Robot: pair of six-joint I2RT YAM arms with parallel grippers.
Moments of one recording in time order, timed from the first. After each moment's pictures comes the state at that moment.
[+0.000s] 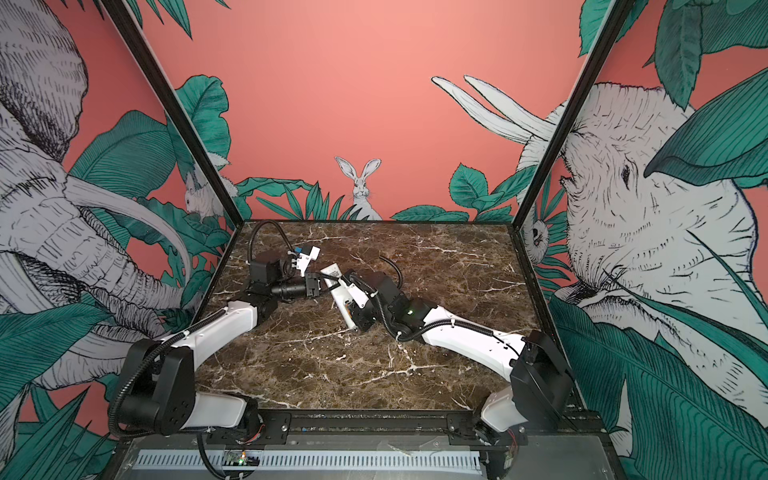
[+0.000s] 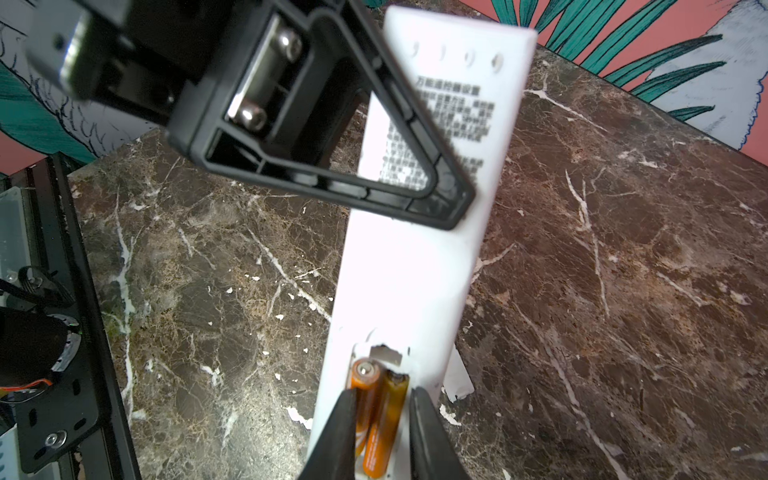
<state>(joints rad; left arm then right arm) -0.27 1.38 0.77 0.19 1.01 -0.67 0.94 1.47 1.08 -0.22 -0.06 0.05</state>
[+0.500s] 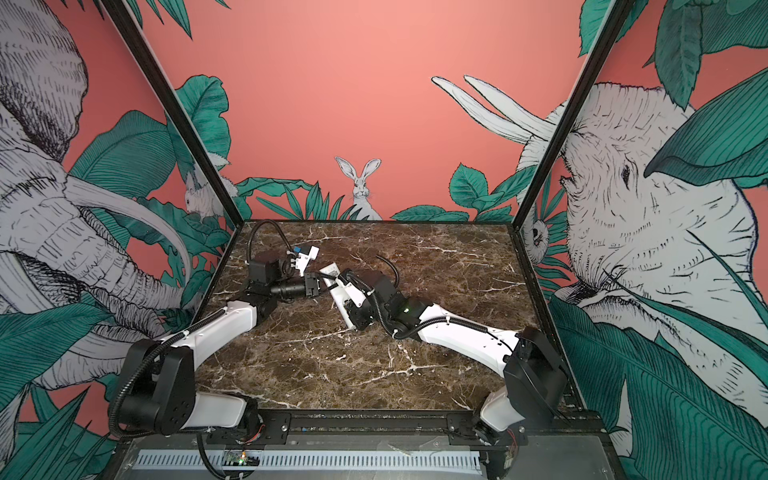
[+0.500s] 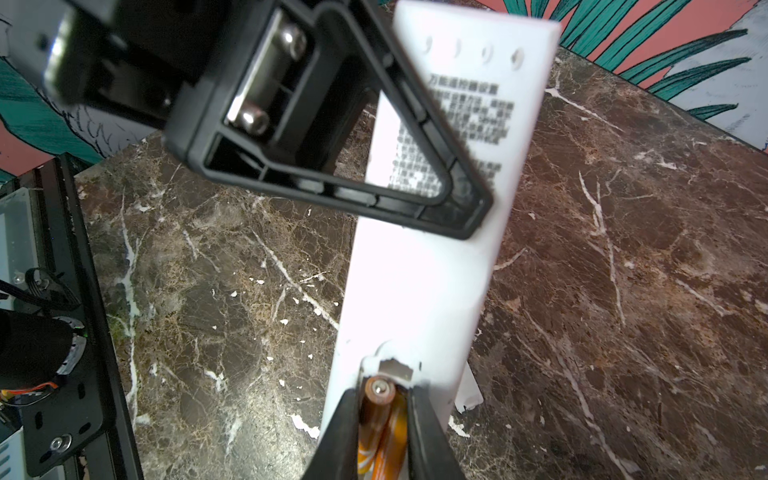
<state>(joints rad) -0.26 1.38 0.77 0.18 1.00 -0.67 0.94 1.51 1.10 -0.22 -0.08 0.05</state>
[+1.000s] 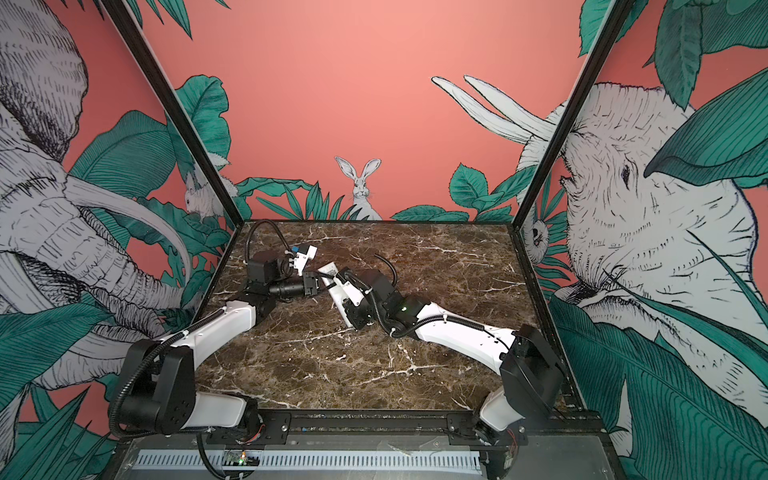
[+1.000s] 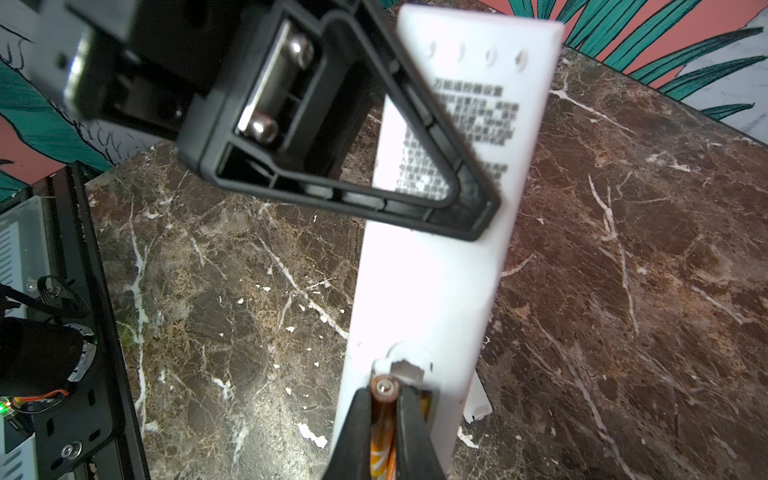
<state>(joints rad) -0.25 1.38 0.77 0.18 1.00 -0.67 0.94 1.53 1.11 -0.21 -0.08 0.06</state>
